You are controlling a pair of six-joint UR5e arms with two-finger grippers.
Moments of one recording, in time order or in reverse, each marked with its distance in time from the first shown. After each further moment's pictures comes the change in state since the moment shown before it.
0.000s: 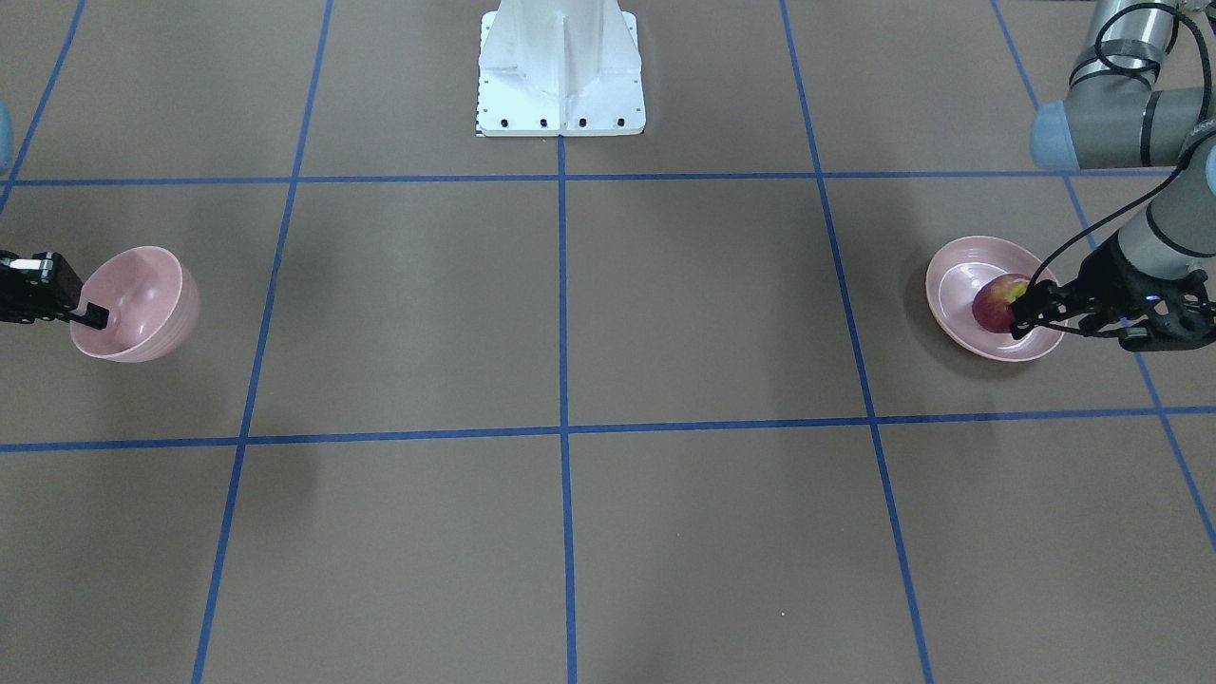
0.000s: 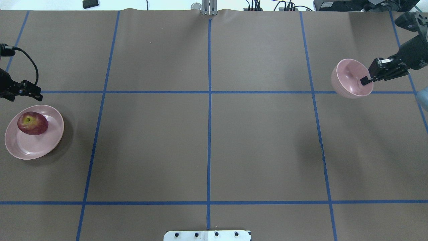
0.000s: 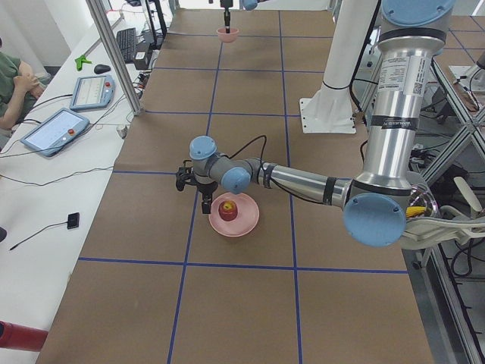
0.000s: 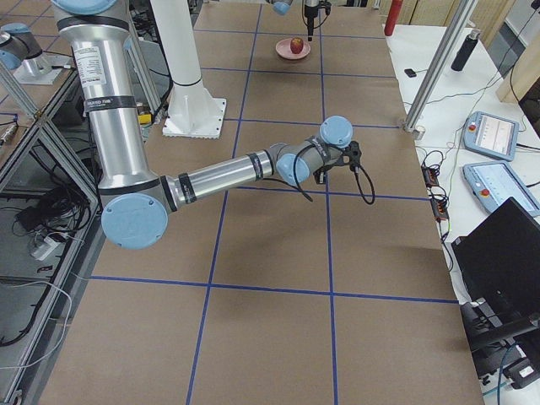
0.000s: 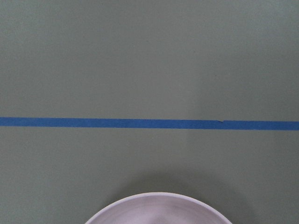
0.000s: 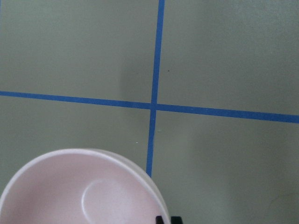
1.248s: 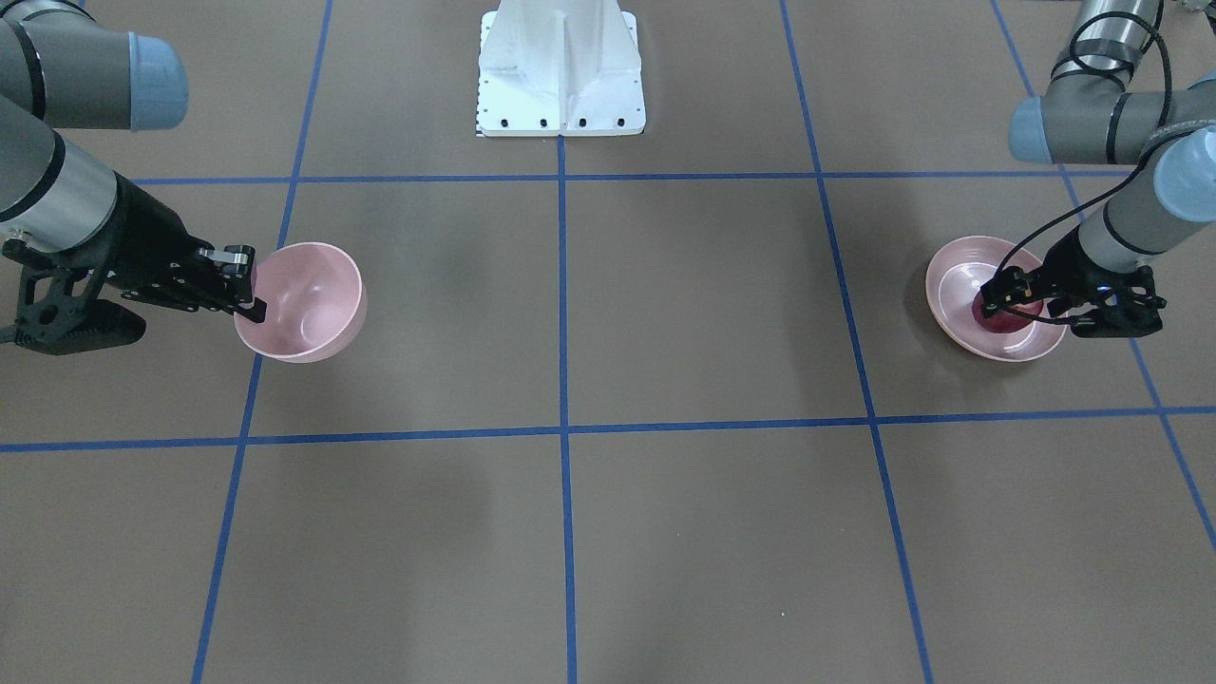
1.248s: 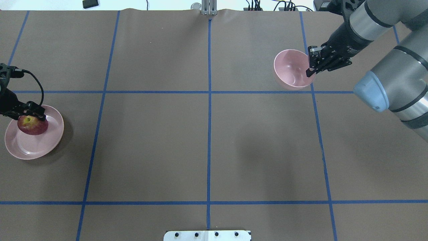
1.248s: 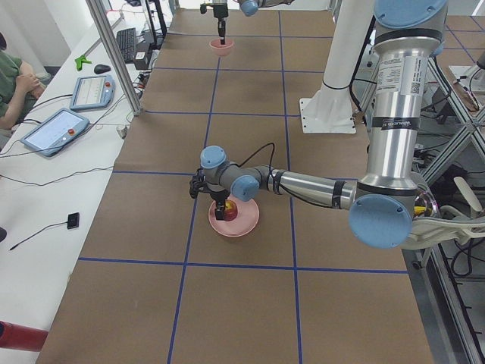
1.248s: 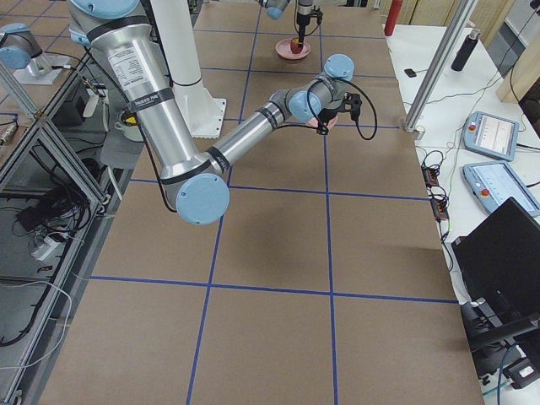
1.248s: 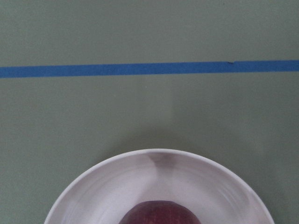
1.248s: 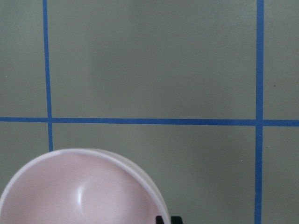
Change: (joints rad) left arm 0.073 0.064 0.003 -0.040 -0.010 0.002; right arm -0.186 0.246 0.072 -0.243 -0.180 0.206
